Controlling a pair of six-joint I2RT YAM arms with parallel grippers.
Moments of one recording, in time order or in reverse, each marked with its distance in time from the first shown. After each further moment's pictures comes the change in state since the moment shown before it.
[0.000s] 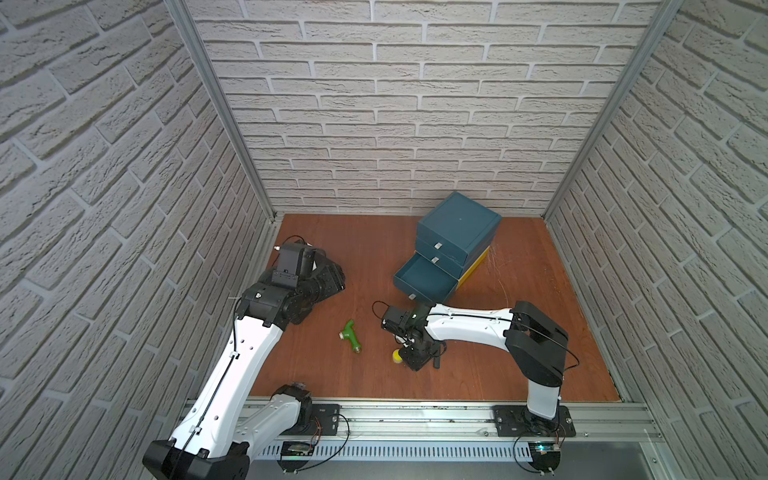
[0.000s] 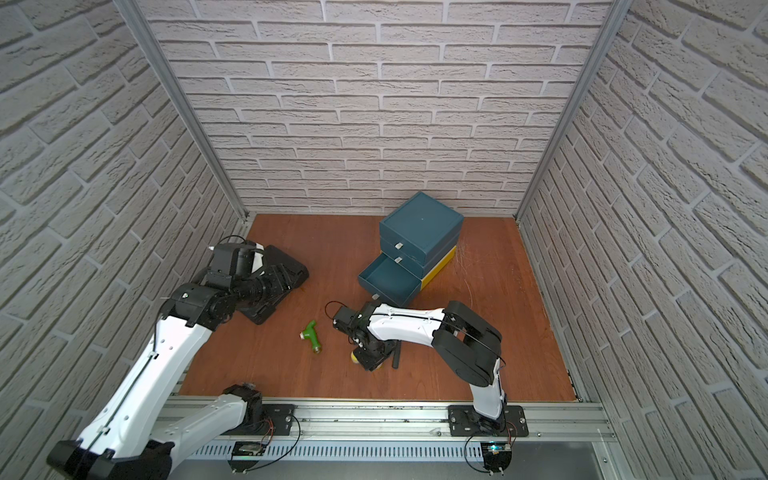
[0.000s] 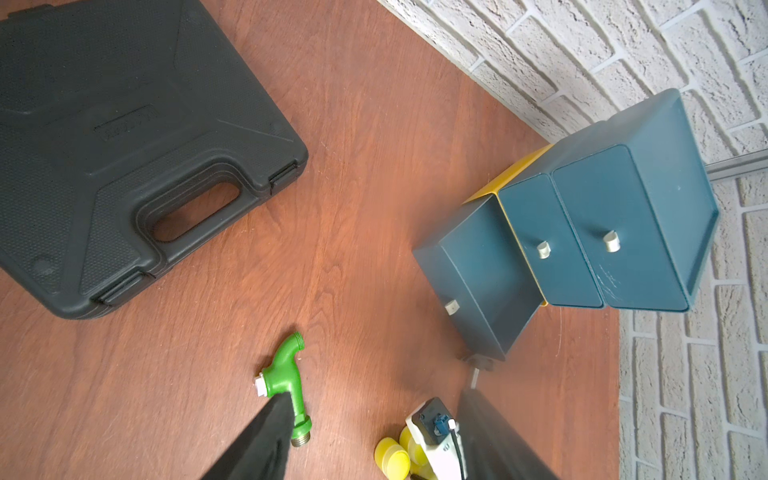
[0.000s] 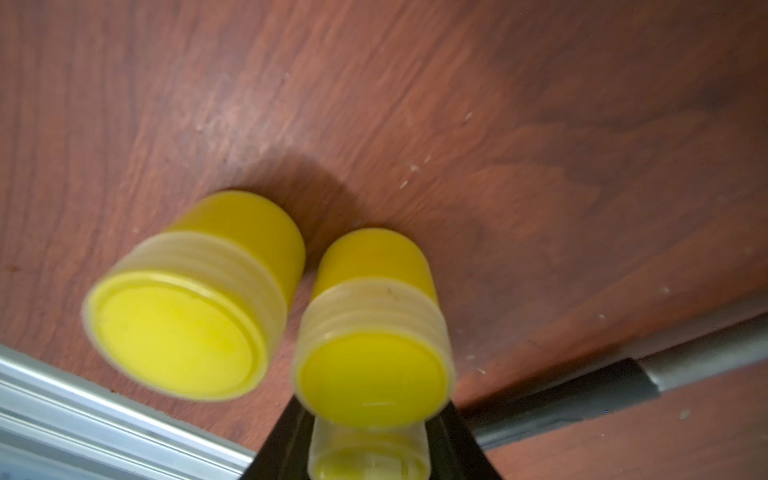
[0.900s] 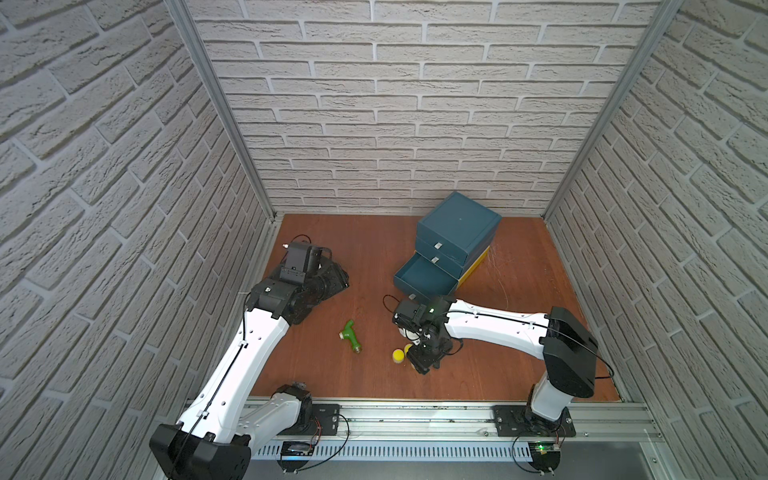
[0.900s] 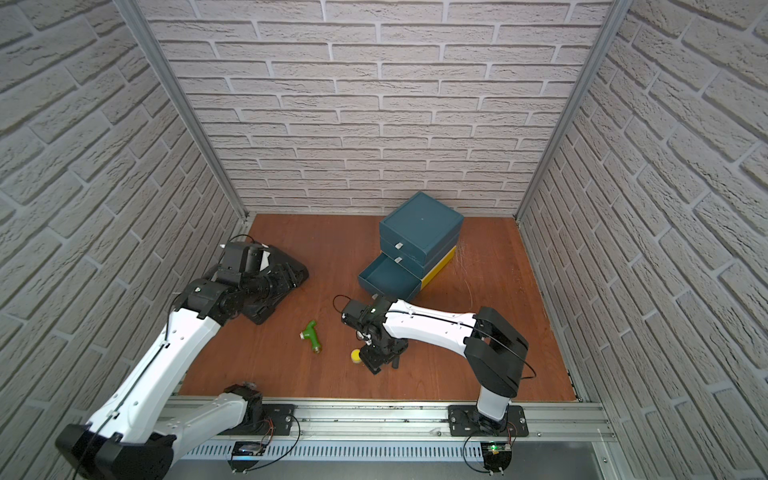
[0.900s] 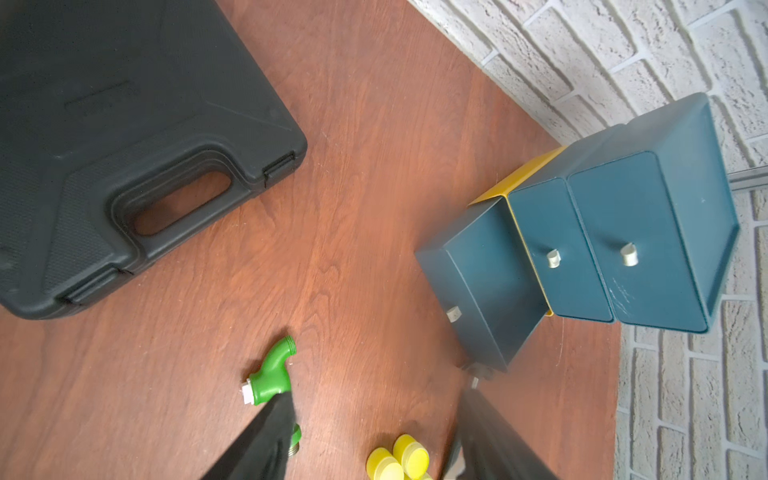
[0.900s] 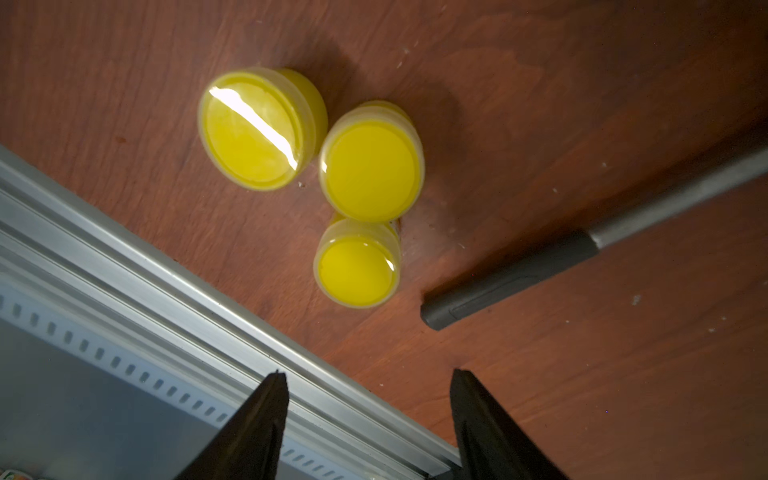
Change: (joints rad) left arm -0.010 0.035 -0.032 0.045 -0.007 -0.038; right arm -0.010 -0.146 -0.017 -0.112 -0.068 -0.025
